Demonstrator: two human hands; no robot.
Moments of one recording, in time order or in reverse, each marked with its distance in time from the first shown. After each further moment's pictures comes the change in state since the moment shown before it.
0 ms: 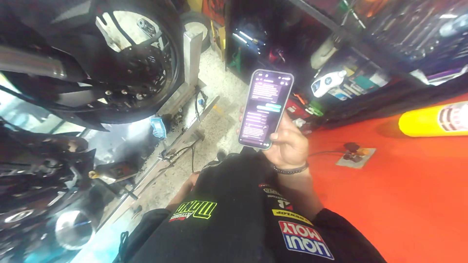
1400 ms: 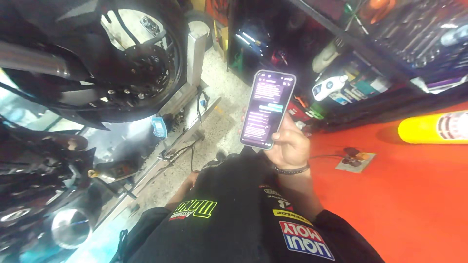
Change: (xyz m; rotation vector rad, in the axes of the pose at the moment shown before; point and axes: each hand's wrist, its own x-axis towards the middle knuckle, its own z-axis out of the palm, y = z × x) left_hand 0.007 0.007 -0.008 0.004 0.051 -0.069; right_hand 0.014 0.003 0.001 -0.017 0.018 0.013
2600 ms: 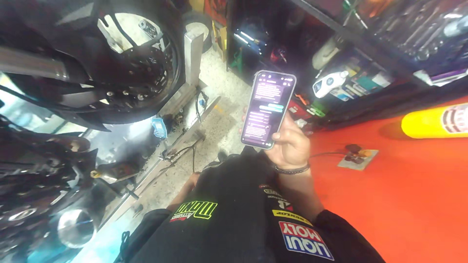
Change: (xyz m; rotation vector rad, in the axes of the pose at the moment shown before) left_hand -0.005 -0.006 0.010 0.062 0.018 0.019; right_hand -0.013 -0.006 -0.007 0.007 0.008 -0.024
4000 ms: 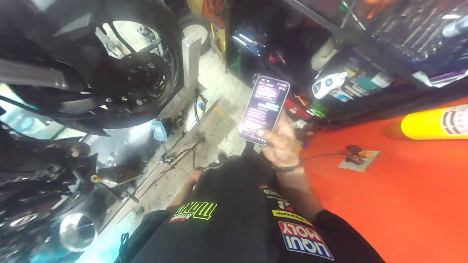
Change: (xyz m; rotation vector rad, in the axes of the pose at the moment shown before) left_hand 0.018 0.033 -0.003 -0.020 0.095 0.100; right_hand 0.015 0.007 -0.009 -0.230 0.144 -0.087
